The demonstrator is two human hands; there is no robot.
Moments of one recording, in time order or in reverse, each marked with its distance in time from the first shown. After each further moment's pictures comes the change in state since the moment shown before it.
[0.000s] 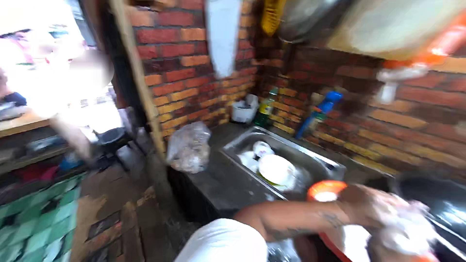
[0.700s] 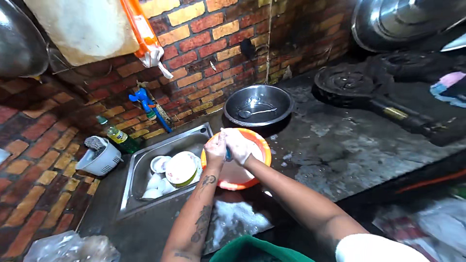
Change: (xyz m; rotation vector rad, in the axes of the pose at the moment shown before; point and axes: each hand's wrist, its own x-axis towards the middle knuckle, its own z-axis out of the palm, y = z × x) left_hand 0.027 -0.061 0.068 -0.391 0.034 -0.232; right_hand 0.076 0.047 -0.005 0.159 0.155 -0.201
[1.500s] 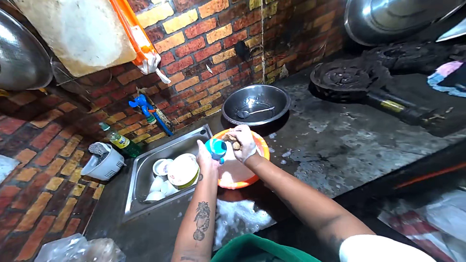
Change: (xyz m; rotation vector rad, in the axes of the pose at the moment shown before) left_hand 0.003 0.002 0.001 -0.627 0.381 -0.635; right_hand -0.005 0.024 -0.010 -0.256 0.265 -0.429
